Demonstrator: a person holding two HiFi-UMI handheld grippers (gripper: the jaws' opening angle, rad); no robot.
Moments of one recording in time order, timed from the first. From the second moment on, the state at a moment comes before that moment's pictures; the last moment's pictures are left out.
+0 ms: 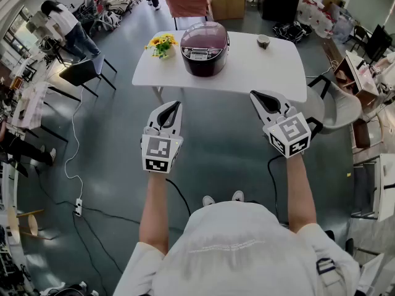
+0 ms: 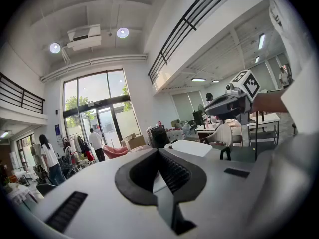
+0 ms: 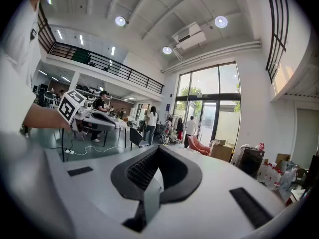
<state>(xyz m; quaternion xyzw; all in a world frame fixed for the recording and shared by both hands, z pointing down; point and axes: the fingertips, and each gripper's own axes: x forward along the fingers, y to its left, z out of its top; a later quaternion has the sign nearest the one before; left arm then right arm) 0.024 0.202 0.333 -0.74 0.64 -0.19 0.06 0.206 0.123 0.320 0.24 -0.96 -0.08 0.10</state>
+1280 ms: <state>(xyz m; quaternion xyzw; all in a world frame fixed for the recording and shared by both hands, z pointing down) 0.038 0.193 0.347 -0.75 0.64 -0.17 0.02 0.216 0.116 0.325 0.21 -0.97 -0.02 0.07</state>
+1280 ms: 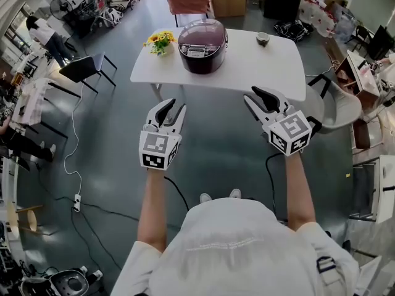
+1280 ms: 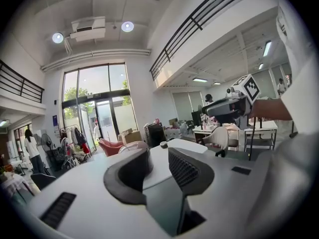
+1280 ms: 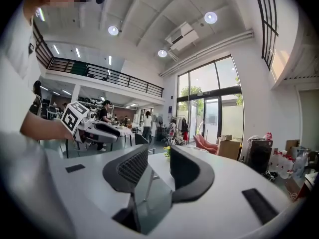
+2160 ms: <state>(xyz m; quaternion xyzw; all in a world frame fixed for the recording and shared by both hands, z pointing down) 0.061 0.181 0.359 -0.73 0.67 -0.16 0.00 0.244 0.101 0.341 0.18 -0.98 -0.01 0.06</state>
